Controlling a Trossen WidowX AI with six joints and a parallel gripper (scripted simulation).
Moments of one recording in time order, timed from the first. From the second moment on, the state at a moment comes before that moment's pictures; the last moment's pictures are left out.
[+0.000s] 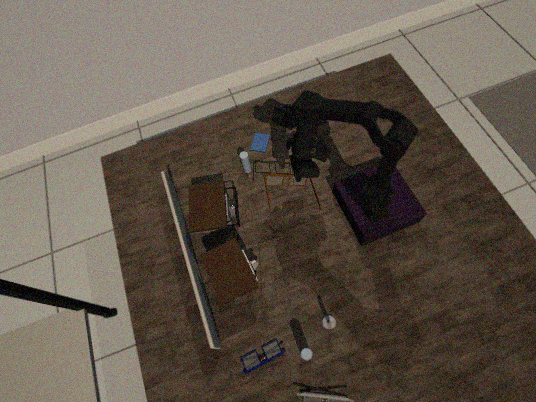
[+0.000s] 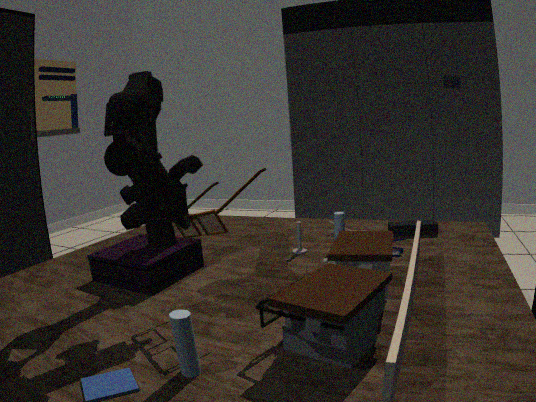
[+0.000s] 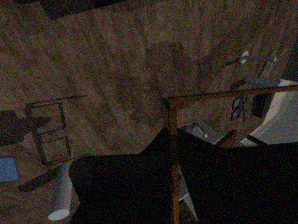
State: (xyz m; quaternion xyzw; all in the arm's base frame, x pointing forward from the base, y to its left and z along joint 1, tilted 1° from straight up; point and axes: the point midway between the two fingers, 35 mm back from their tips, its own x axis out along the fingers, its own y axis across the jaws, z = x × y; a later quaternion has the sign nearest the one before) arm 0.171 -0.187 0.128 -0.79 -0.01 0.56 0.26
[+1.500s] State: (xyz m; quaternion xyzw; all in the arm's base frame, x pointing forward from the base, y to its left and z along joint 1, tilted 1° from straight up) arm 0.113 -0.223 0.164 -0.70 0.18 0.37 0.58
